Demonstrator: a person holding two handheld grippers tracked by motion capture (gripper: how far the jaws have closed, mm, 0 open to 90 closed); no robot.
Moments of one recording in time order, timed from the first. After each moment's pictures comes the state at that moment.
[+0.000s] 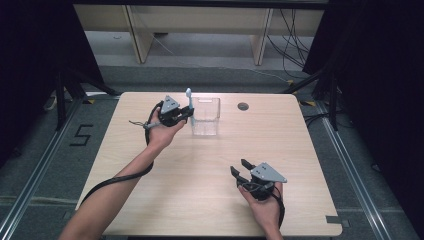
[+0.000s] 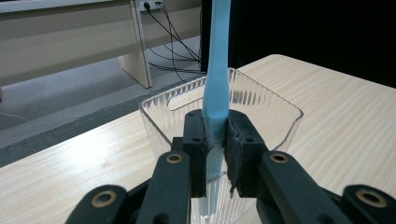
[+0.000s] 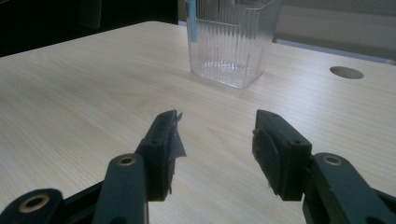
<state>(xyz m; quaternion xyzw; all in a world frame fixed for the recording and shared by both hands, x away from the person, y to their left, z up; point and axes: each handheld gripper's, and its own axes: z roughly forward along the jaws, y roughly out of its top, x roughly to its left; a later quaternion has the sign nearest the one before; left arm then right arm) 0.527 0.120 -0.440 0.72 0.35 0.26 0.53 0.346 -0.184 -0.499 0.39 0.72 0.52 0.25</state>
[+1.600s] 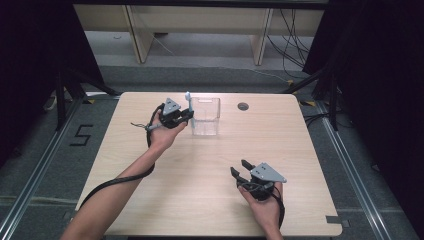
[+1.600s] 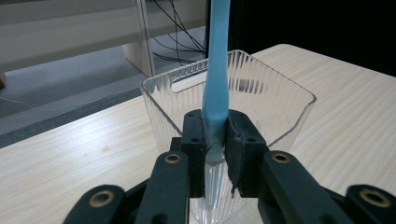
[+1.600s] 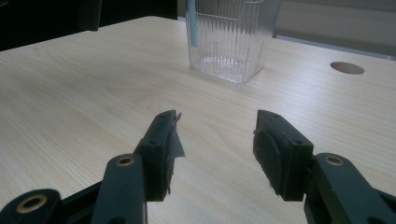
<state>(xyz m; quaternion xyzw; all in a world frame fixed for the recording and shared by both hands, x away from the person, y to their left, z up) 0.528 0.118 -0.450 0.73 0.37 0.25 0.52 0.349 -0.186 -0.501 0.37 0.73 0.51 0.26</state>
